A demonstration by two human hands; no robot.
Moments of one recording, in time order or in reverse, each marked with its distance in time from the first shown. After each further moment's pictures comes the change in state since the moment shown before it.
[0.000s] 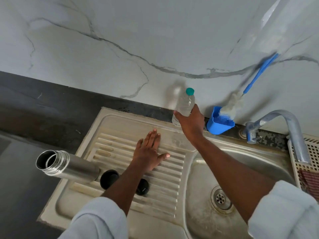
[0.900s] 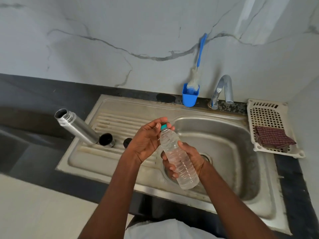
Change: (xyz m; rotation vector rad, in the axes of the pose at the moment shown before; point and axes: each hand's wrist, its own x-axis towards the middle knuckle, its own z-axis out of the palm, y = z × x) left_hand -0.196 0.150 -0.034 -1.931 -0.030 0.314; right_hand -0.231 0.111 -0.165 1.073 -1.514 0.392
